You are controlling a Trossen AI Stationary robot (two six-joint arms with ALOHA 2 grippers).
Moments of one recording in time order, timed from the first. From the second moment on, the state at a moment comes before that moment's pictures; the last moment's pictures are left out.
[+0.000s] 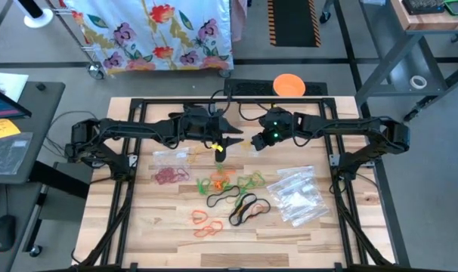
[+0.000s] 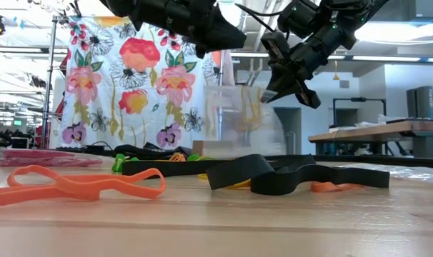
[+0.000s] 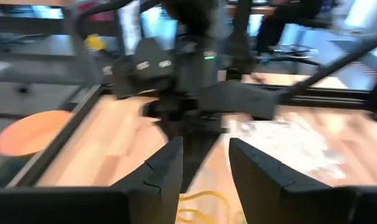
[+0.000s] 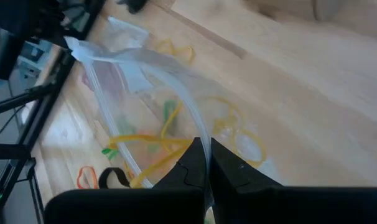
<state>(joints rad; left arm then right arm) 0.20 1.52 1.05 0.23 0.12 0.04 -0.33 1.43 0.89 -0.22 -0.19 0.76</state>
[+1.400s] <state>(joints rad) 0.20 1.50 1.05 0.14 0.23 0.02 -0.30 1.40 0.89 -0.18 -0.14 0.82</state>
